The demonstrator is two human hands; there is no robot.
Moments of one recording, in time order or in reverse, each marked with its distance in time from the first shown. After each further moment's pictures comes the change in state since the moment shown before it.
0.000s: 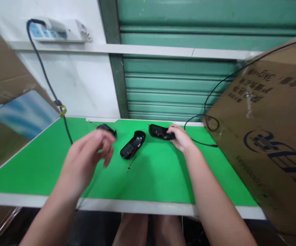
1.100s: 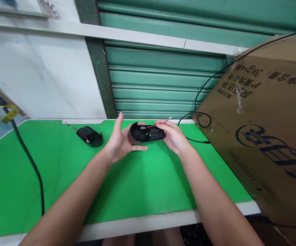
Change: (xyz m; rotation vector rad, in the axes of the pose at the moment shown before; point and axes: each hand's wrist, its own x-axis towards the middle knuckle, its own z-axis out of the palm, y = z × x) left_hand 0.098 -0.081 0.067 -0.337 -0.421 -0.528; right_hand -0.009 -0.003 0.013 0.124 -0.109 -0.101
